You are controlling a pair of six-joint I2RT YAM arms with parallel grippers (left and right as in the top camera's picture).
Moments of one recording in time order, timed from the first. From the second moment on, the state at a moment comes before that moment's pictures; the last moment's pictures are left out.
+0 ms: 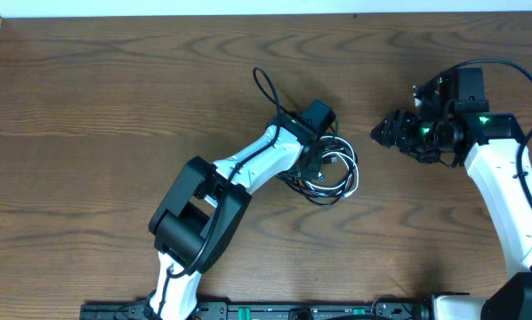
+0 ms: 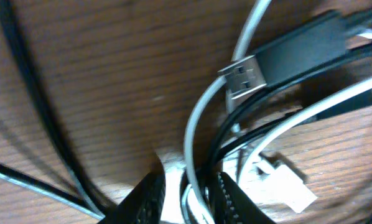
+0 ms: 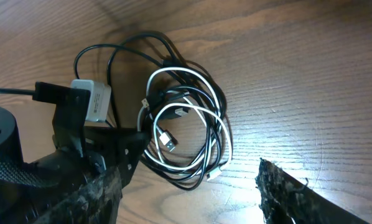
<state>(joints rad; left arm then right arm) -0.68 2.07 1.41 -0.76 0.04 -0.46 0.04 1.49 1.18 -0.86 -0.40 0.41</state>
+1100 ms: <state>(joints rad) -0.70 1.35 1.43 -0.64 0.00 -0.43 0.16 1.49 1.18 -0.78 -0.50 0.40</state>
